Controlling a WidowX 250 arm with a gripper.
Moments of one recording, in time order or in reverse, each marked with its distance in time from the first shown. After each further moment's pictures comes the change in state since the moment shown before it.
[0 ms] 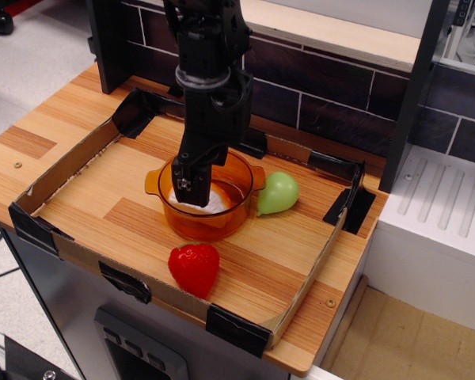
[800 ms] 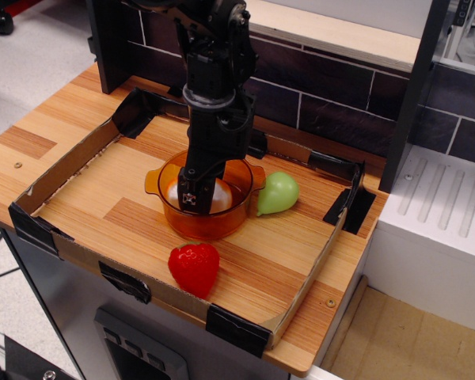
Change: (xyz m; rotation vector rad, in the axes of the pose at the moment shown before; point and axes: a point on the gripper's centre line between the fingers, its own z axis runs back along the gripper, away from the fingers) arm 0.004 0.002 -0.018 -0.007 0.044 0.033
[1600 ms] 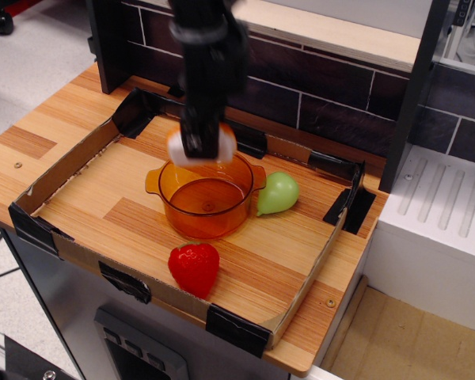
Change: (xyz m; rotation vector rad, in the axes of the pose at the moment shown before) arm -0.013 0.017 0.062 0.039 -0.137 0.151
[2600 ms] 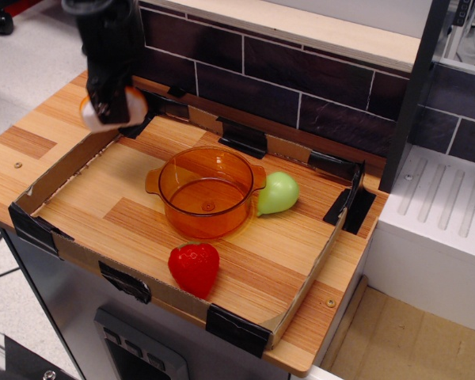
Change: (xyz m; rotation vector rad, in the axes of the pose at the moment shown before) arm -0.082 0.045 -0.016 0.080 0.044 0.090
